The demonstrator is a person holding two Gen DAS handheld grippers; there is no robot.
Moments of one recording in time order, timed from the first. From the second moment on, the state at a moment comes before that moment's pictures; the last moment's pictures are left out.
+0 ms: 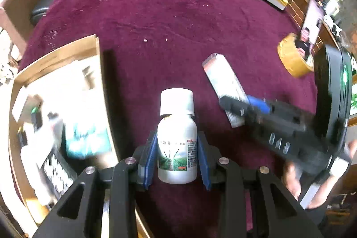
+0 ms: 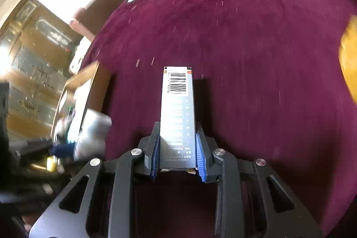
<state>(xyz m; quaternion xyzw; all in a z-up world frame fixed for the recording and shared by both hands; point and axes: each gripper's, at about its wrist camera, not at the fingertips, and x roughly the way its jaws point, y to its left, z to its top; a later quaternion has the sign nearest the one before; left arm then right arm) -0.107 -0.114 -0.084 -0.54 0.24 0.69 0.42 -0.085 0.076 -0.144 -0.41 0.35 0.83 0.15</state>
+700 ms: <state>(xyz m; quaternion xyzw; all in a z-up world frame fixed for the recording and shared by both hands) -0.106 -0.240 -0.068 -0.54 0.11 0.71 0.43 -0.062 -0.060 -0.095 -0.40 0.27 0.87 0.10</state>
